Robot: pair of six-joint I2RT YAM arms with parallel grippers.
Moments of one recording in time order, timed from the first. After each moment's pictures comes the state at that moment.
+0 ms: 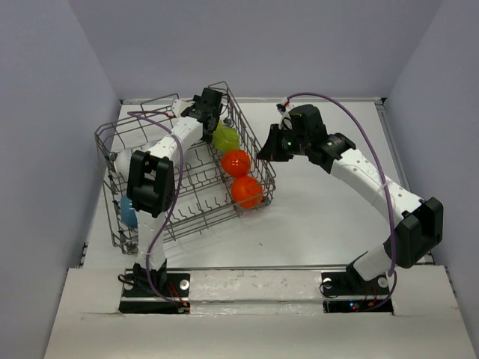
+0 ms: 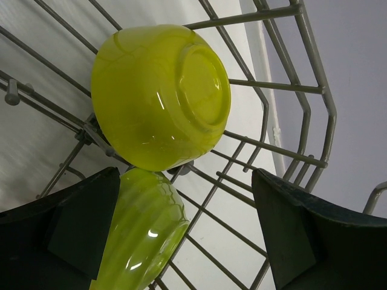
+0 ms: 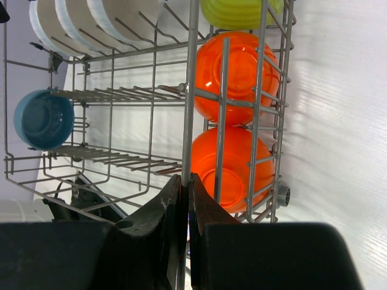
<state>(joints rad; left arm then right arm) -0.37 2.07 1.79 -0.56 -0.46 -1.52 0.57 1.51 1.41 -0.51 -0.26 0.51</state>
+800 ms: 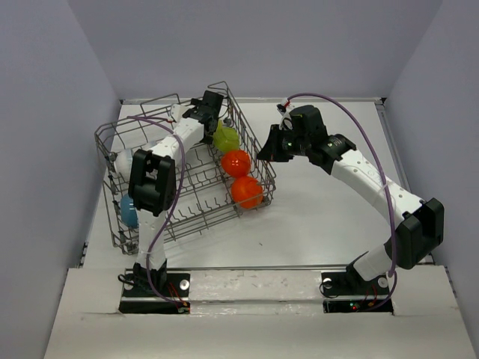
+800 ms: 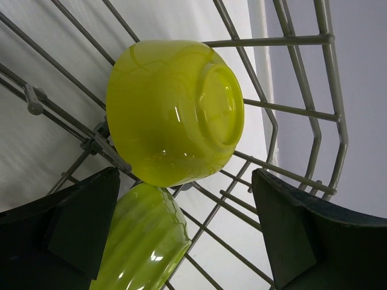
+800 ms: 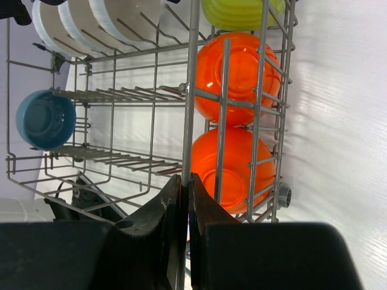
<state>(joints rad) -0.38 2.09 1.78 -0.56 -0.51 -1.61 0.57 1.50 1.39 -0.49 -0.26 0.51</state>
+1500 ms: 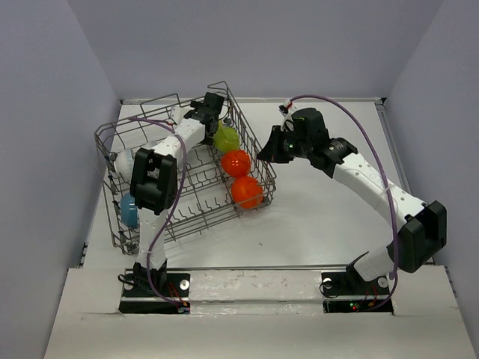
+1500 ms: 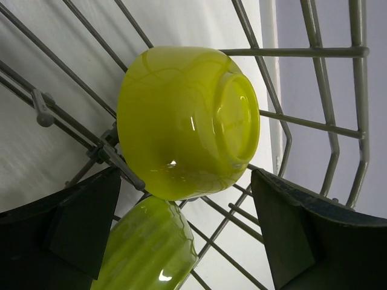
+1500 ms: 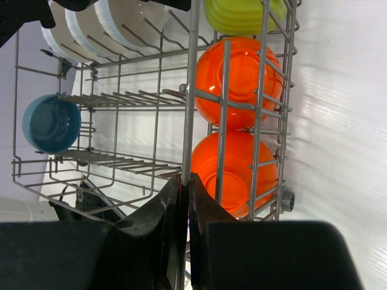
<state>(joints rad) -0.38 2.11 1.78 -0.56 -0.53 -1.65 0.57 1.47 1.35 -0.45 -0.27 0.53</state>
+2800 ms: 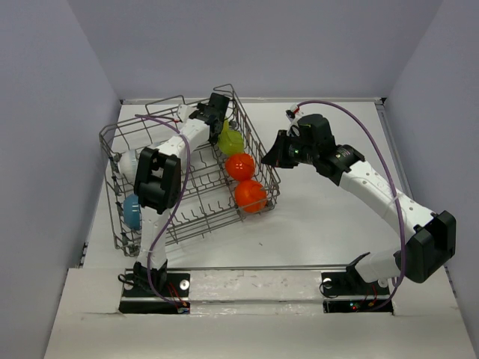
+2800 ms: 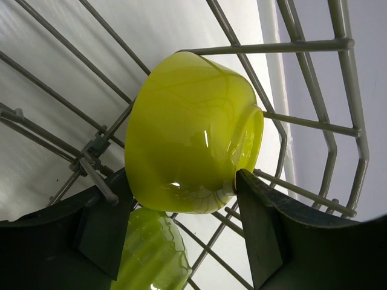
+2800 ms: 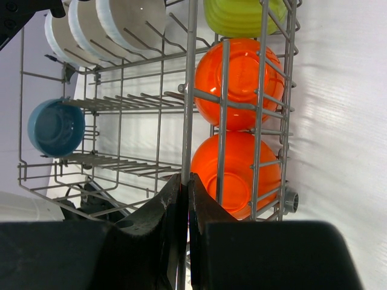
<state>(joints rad) -0.40 2.15 1.81 -0.55 -0.52 -1.59 0.57 1.39 1.26 -0.44 -0.25 0.57</state>
